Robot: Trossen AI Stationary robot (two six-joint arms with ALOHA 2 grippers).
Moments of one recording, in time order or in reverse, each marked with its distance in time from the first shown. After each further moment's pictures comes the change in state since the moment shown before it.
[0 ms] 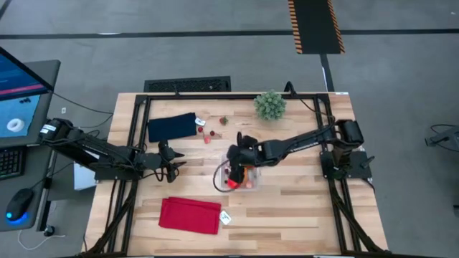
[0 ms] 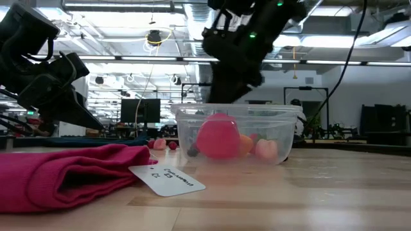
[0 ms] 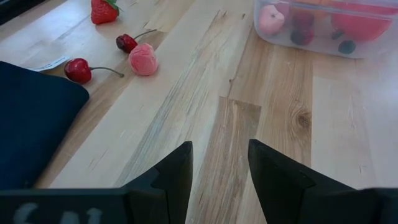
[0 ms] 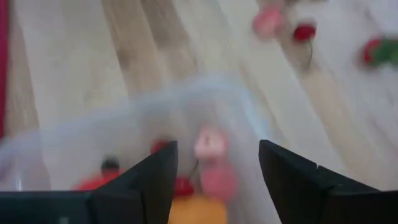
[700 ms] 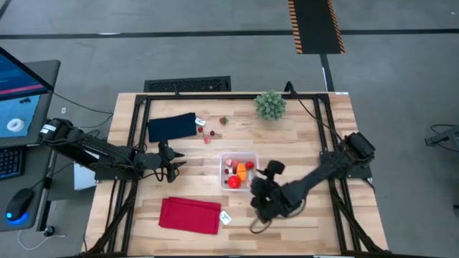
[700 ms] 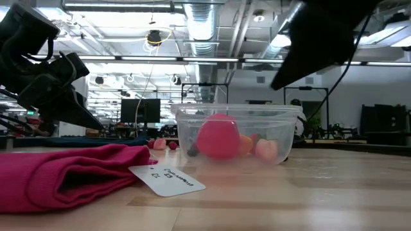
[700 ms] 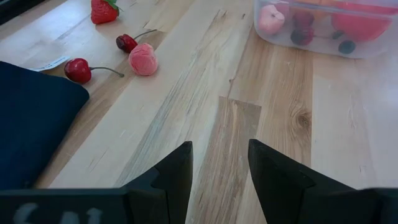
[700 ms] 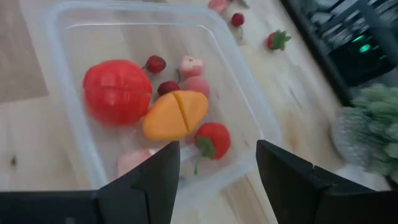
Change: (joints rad) left arm 0.000 0.000 0.000 0.000 0.000 0.000; right arm 0.450 -0.007 -0.001 -0.456 0.582 0.436
